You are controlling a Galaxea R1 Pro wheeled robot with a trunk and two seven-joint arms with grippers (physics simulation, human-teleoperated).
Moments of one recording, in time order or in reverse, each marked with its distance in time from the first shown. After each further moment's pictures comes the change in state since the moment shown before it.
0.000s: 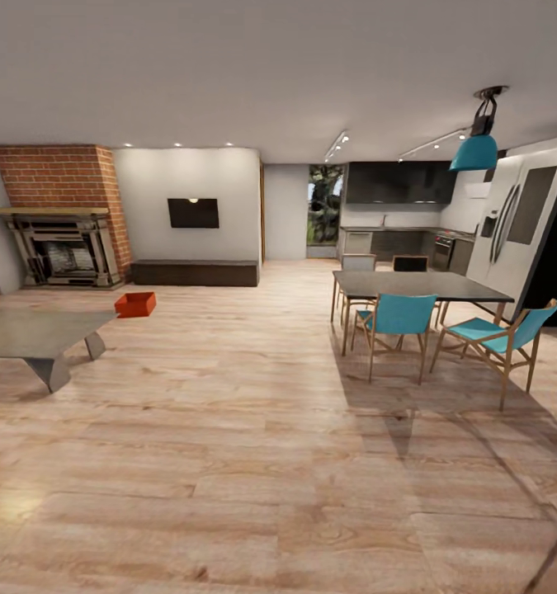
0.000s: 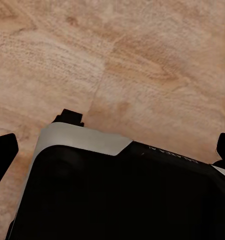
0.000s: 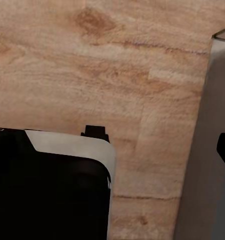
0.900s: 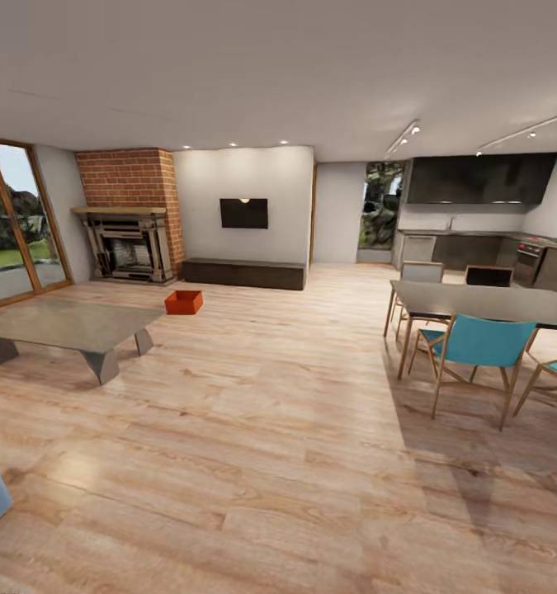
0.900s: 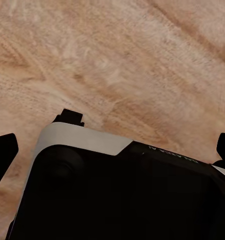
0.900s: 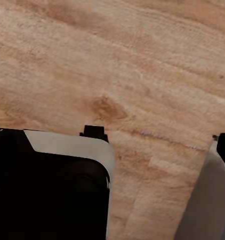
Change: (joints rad) left arm 0.000 0.000 0.000 0.001 0.000 0.000 0.000; right arm 0.000 0.000 0.000 0.000 0.000 0.000 -0.004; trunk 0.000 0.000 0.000
